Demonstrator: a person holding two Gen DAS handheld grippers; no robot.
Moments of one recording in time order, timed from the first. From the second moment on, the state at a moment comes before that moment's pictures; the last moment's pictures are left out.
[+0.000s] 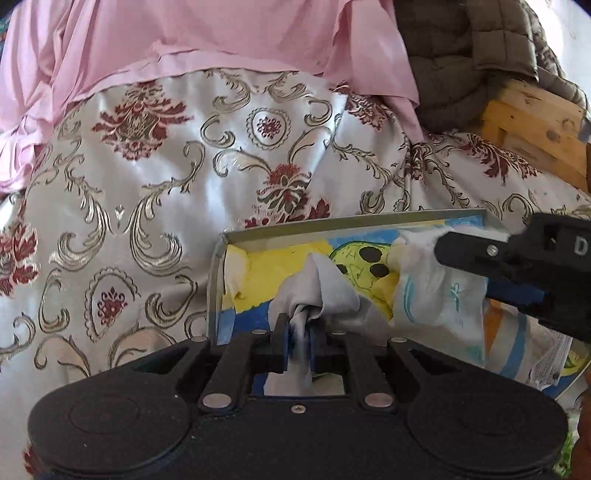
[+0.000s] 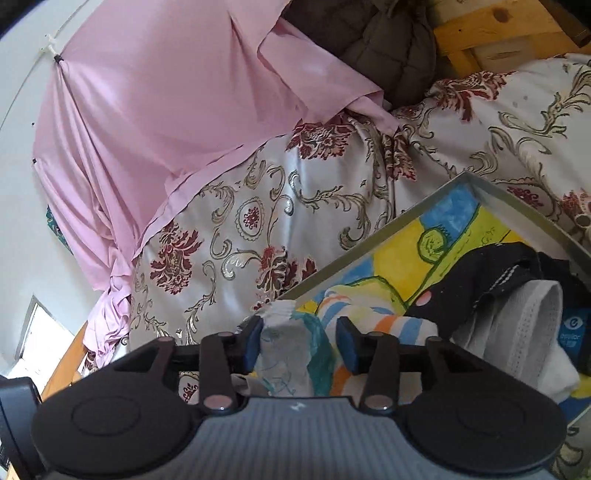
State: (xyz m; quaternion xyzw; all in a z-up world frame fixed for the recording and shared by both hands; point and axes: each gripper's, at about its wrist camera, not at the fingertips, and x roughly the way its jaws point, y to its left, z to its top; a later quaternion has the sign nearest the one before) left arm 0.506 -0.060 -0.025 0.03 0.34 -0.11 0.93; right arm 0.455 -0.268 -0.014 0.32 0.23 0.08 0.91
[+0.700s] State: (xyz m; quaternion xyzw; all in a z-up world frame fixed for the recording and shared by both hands) left arm 0.478 -0.067 0.004 -0.01 0.32 -0.08 0.94; right arm 0.426 -0.293 0.009 0.31 0.22 0.07 0.92
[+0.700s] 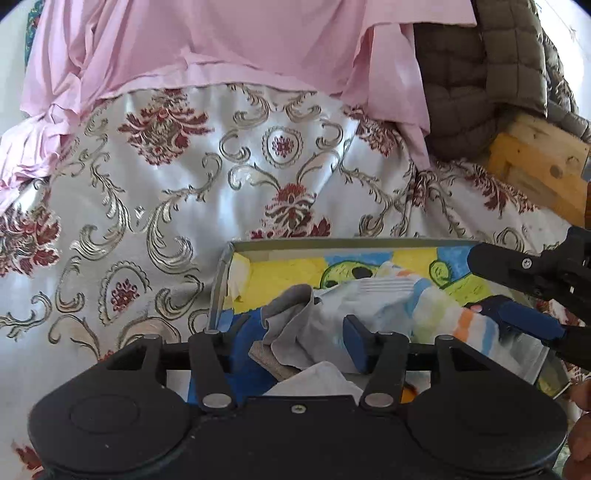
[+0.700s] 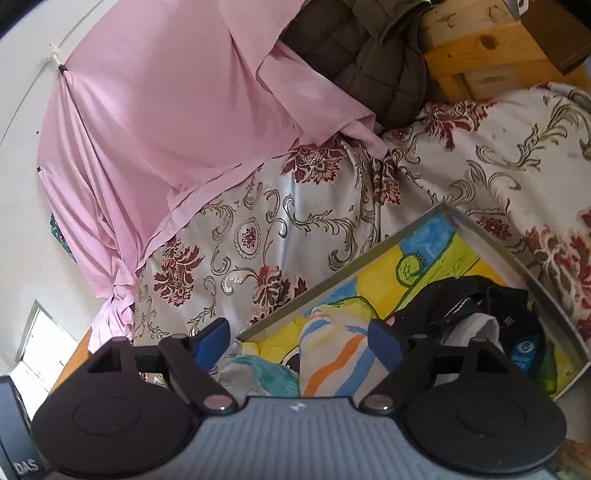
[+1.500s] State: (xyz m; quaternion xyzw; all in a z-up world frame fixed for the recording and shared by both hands) left arm 0.348 -0.043 0.103 -0.06 0.19 -0.07 0.98; right arm 0.310 -0.285 0.090 0.17 0.15 0.02 0.97
